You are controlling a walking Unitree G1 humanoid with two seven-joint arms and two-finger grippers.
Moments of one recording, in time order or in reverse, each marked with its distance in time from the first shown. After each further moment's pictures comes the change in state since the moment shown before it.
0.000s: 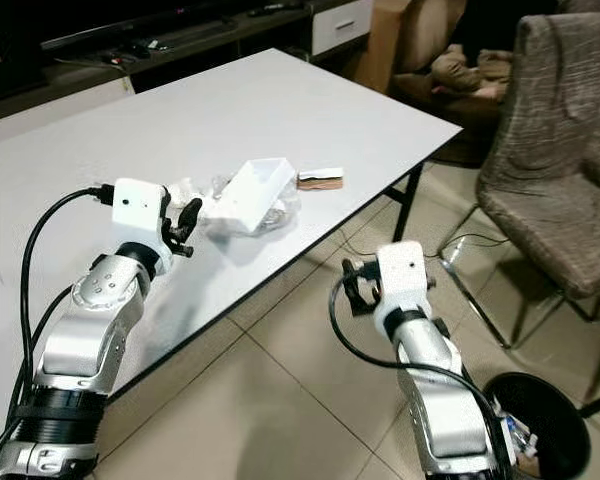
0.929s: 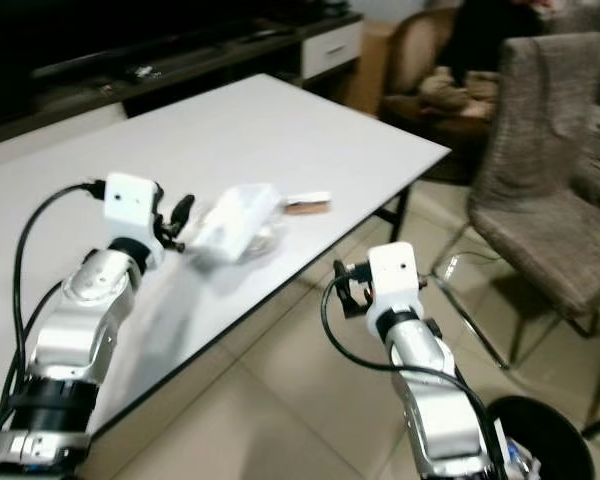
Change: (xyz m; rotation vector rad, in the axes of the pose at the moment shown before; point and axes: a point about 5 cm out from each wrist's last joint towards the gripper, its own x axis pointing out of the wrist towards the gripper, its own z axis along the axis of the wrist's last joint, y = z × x) left arm 0.006 0.006 -0.002 0.005 -0.011 -0.029; right arm 0.000 0.007 0.003 -0.013 -0.012 0.022
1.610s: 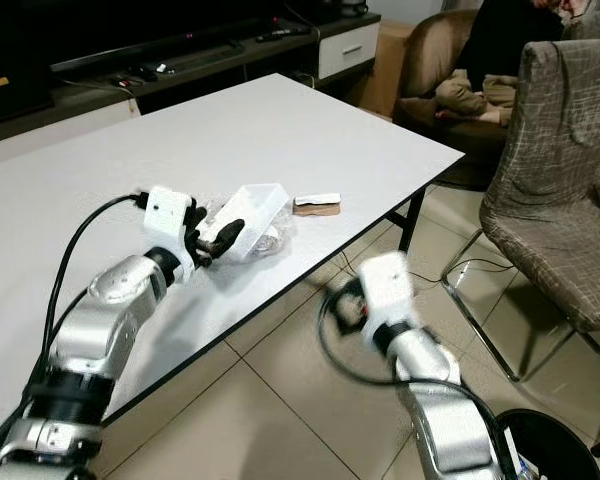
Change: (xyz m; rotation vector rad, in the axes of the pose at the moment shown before) left arm 0.008 -0.025 -0.012 -0.113 0.089 -0.268; right arm -0.012 0.016 -0.011 0.030 0.088 0.249
